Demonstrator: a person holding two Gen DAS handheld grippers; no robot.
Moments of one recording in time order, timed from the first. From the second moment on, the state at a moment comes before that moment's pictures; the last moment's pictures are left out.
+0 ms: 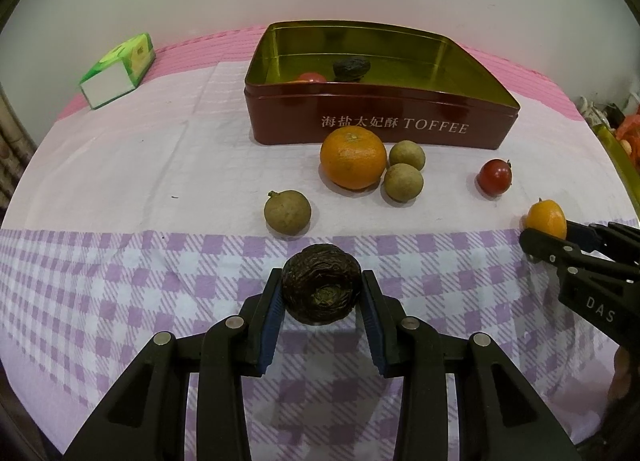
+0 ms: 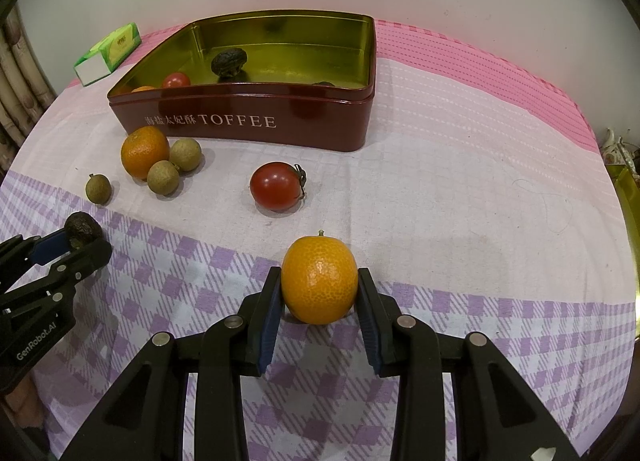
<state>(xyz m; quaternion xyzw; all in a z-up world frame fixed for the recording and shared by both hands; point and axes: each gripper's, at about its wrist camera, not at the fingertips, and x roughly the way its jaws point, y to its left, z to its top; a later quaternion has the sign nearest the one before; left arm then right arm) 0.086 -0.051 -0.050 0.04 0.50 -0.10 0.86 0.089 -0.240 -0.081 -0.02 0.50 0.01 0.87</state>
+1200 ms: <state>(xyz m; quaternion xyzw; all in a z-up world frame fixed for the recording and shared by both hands) 0.095 -0.044 -0.040 0.03 0.50 -0.10 0.86 0.086 -0.255 -0.064 0.00 0.50 0.01 0.87</state>
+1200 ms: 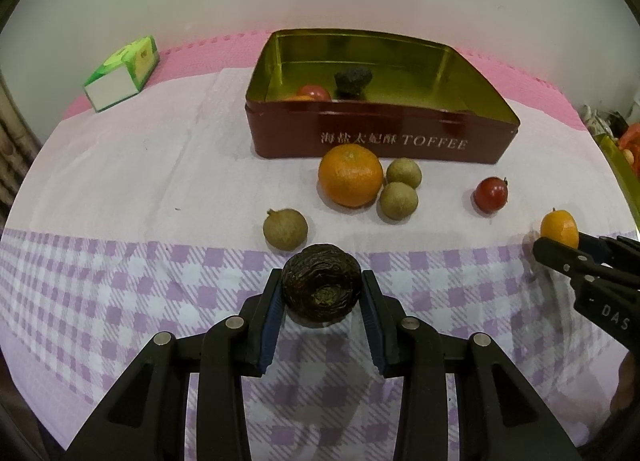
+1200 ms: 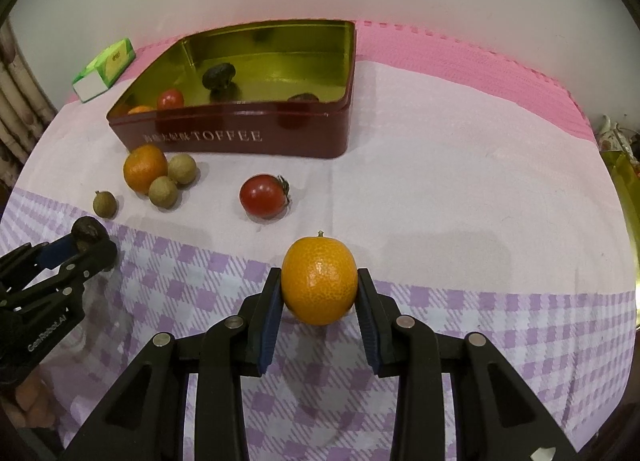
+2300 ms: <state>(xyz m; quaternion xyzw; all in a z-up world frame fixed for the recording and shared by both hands) 0.205 -0.051 0.006 0.02 0.46 -0.10 0.88 0.178 -0.237 -0.015 -0.02 0.45 0.04 0.89</state>
